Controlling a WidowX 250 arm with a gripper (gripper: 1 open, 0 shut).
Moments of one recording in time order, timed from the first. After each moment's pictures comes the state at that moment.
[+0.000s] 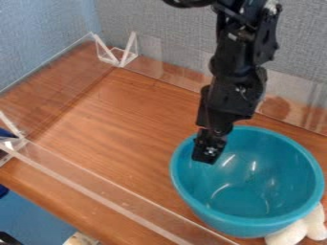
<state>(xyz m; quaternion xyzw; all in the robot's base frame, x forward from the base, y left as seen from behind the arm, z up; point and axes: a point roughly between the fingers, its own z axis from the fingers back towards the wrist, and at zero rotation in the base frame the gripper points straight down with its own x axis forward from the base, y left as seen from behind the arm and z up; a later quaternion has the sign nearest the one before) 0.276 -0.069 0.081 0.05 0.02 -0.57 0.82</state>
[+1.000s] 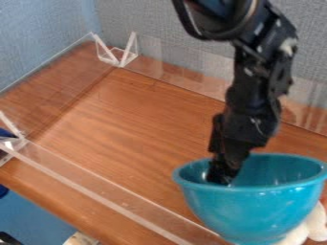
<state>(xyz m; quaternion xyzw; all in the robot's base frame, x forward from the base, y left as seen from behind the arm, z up) 0.270 -0.095 0.050 0.05 0.03 -0.57 0.82</state>
